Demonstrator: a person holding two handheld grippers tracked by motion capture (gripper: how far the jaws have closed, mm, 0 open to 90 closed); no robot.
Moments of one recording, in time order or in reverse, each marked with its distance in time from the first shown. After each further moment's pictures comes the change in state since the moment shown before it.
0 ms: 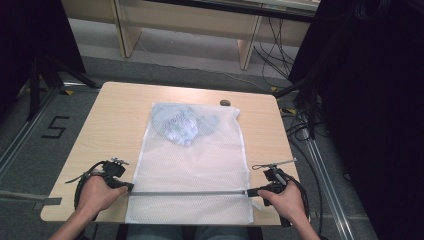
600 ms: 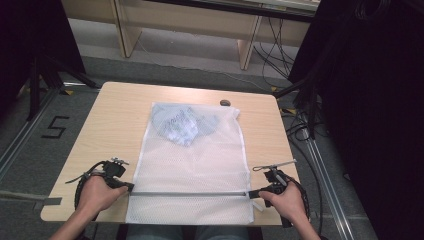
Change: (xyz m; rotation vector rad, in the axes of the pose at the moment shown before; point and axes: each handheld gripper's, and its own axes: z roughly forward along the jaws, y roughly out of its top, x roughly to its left) left arm 0.000 0.000 0.000 -0.002 -0.004 -0.001; right arm -0.009 -0.002 0.007 0.020 -0.023 0.006
